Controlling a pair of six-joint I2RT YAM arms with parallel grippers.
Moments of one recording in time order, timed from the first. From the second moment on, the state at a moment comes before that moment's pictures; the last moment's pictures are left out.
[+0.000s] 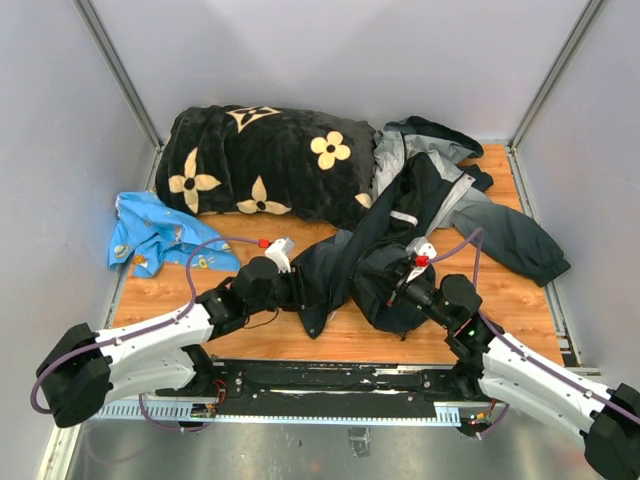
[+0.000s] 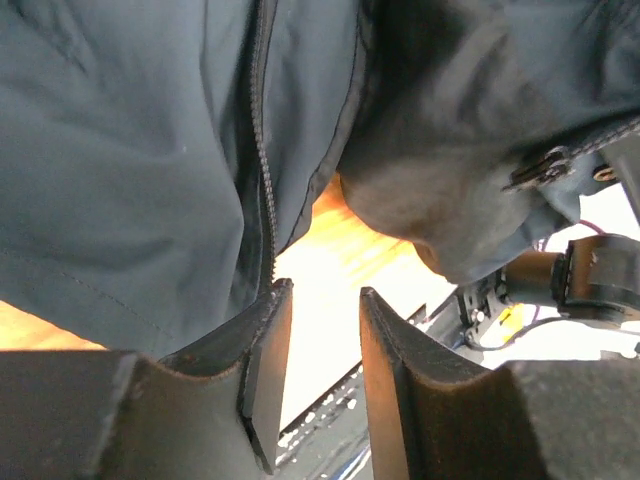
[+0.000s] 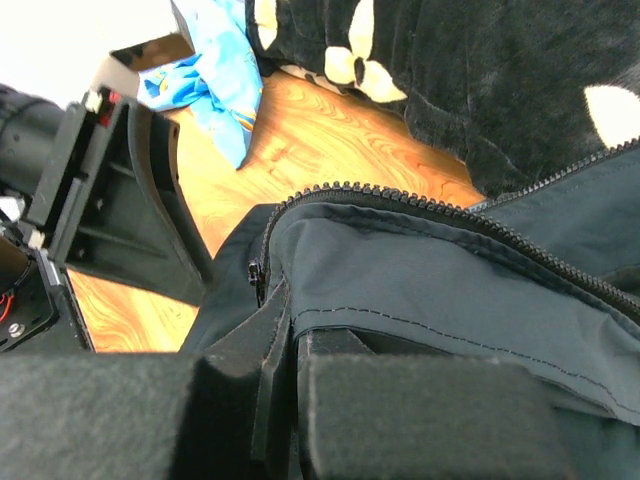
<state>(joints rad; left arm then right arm) -0.87 1.02 0.40 0.14 0.05 -0.86 0.75 0.67 0.22 0.48 -0.14 0.19</state>
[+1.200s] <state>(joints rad) -1.08 1.63 0.97 -0.56 -0.20 -0.32 0.75 0.45 0.10 0.41 -0.13 0.25</state>
